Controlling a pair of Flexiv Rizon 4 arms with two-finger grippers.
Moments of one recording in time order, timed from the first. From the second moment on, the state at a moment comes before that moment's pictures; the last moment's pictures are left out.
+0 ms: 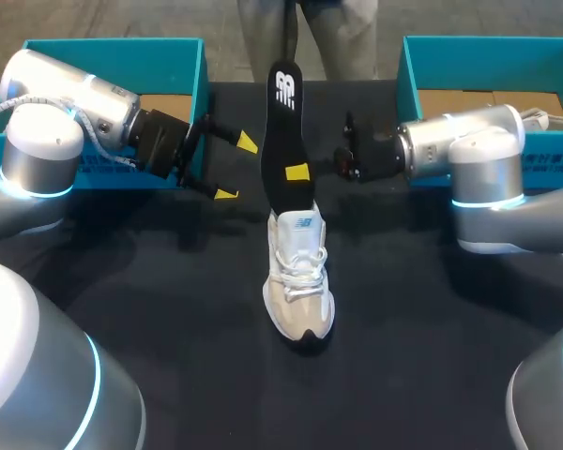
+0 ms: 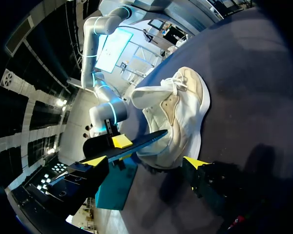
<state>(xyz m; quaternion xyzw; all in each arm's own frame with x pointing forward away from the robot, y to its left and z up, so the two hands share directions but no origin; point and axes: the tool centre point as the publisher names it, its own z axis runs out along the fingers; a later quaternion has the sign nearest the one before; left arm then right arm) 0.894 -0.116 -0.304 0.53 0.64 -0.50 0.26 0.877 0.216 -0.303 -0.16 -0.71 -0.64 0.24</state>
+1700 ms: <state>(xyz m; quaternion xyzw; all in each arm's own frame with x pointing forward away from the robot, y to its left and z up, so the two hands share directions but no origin) 0.894 -0.116 -0.304 0.53 0.64 -0.50 0.26 0.846 0.212 -0.339 -0.22 -0.71 -0.63 0.24</state>
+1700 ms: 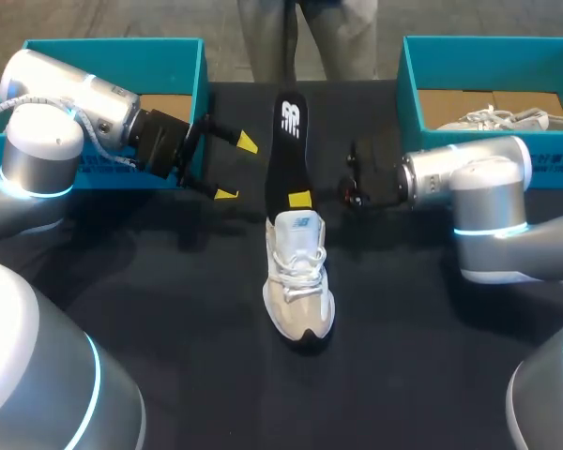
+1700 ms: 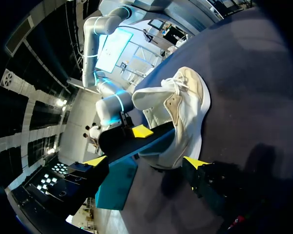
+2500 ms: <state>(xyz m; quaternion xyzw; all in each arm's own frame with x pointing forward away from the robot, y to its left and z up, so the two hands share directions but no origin) 0.894 -0.116 -0.304 0.53 0.64 -0.50 0.26 0.833 0.212 -0.344 -0.23 -0.70 -0.63 0.24</state>
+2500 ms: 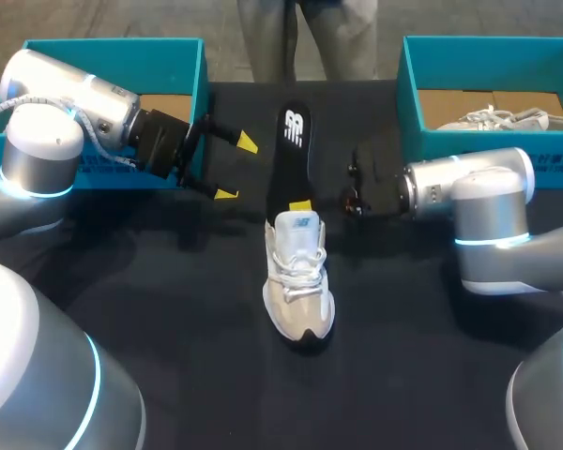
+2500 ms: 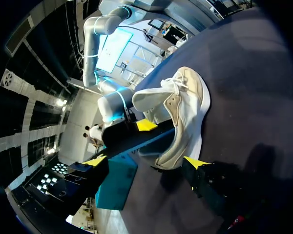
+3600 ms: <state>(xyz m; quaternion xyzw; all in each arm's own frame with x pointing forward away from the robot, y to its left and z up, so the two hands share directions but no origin) 0.894 -0.116 -0.304 0.53 0.64 -0.50 0.26 0.844 0.211 -0.331 -0.23 -0.75 -0.58 0.24</state>
